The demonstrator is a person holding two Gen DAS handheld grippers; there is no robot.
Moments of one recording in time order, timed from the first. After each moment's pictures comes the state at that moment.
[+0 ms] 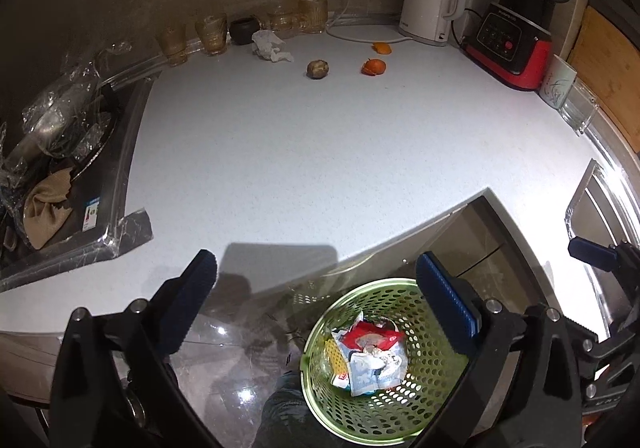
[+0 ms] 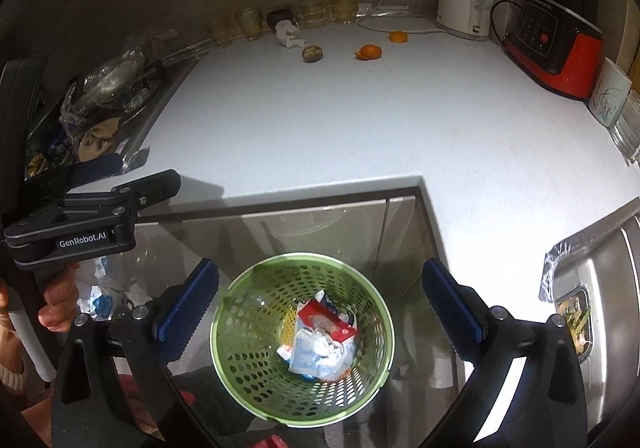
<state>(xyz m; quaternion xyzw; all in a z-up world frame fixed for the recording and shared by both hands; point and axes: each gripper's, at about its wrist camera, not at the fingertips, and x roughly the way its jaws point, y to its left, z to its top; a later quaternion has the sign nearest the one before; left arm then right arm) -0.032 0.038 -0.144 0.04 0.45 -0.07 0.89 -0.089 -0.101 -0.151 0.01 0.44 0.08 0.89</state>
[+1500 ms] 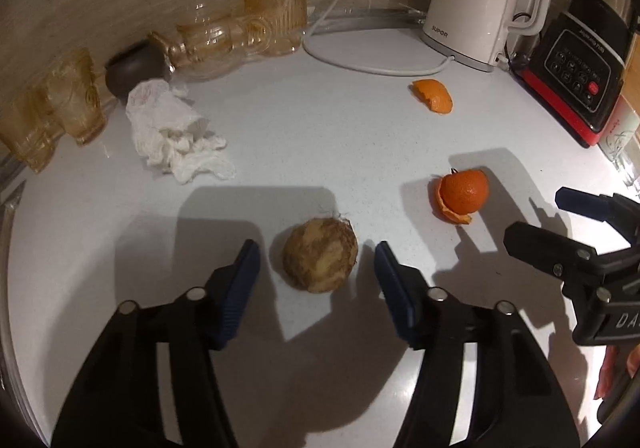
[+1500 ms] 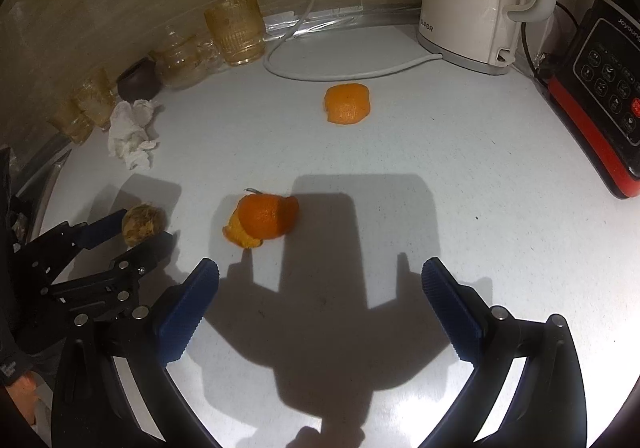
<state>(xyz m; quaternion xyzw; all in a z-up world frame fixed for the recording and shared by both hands) 0.300 -0.012 -0.224 0.06 0.46 -0.15 0.87 0.255 -0.146 -0.198 0.06 0.46 -0.01 0.89</state>
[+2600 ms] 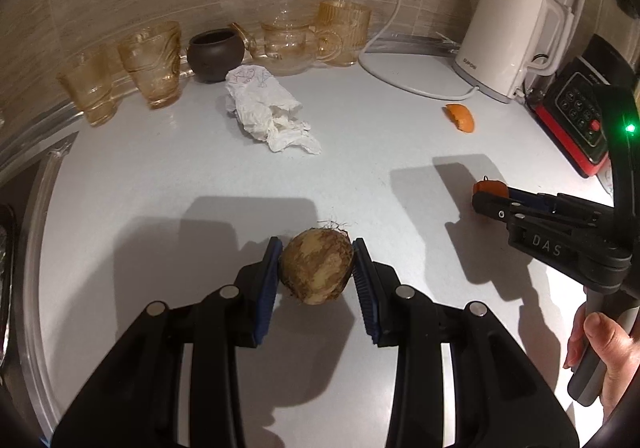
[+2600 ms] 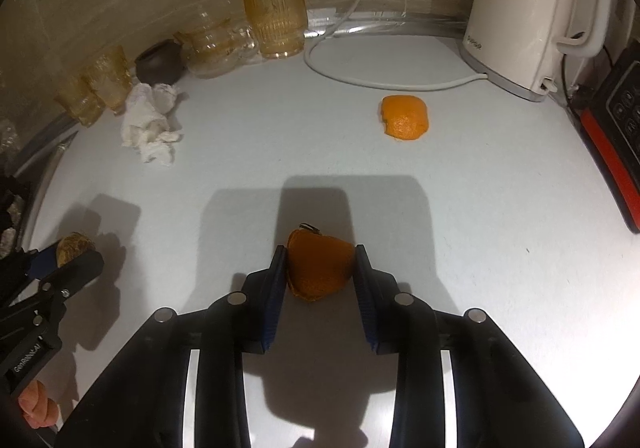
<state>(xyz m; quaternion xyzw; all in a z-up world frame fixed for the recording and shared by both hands) 0.257 0.050 -0.199 0.00 0.45 -0.11 0.89 0.272 -0.110 -0.198 0.02 0.46 0.02 0.89</state>
